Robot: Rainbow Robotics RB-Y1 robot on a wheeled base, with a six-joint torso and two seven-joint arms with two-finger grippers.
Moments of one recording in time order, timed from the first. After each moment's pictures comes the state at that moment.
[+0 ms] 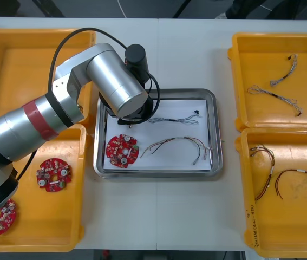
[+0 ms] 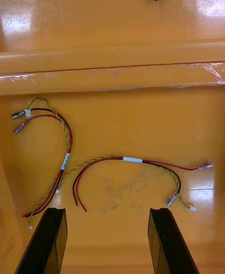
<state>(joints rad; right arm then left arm) -0.13 -0.59 -0.41 -2.17 -0.69 1.92 1.43 -0.96 0.46 -0.78 -1.45 0.57 1.39 -0.72</state>
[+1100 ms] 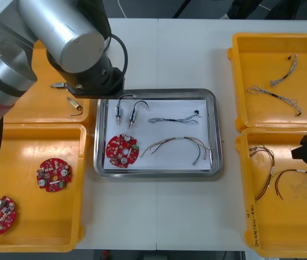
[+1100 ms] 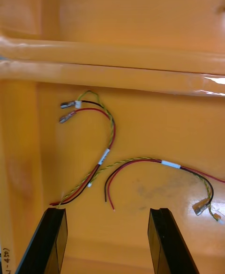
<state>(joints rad) -0.13 -0.59 -0.33 -2.24 -0.76 1.92 1.43 -0.96 0.62 -0.52 -1.75 0.74 1.78 -0.72</state>
